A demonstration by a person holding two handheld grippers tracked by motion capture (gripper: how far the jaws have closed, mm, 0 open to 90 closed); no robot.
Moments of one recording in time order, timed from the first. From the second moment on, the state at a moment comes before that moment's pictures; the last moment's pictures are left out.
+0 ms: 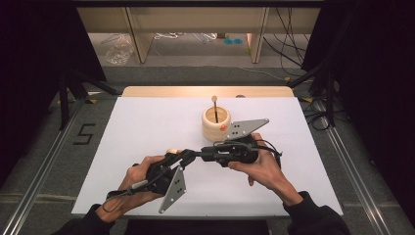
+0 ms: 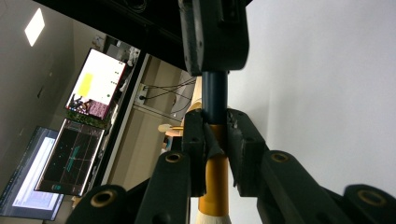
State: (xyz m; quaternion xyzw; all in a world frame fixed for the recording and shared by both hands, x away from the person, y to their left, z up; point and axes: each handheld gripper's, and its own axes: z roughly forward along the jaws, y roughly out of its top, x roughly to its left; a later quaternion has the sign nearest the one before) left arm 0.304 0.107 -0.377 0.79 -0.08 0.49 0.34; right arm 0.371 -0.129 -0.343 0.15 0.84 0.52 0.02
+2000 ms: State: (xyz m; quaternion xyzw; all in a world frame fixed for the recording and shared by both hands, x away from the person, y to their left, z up) left arm 0.303 0.105 -0.384 0.79 -0.14 0.51 0.30; right arm 0.373 -0.129 -0.341 0.15 0.89 0.43 -0.02
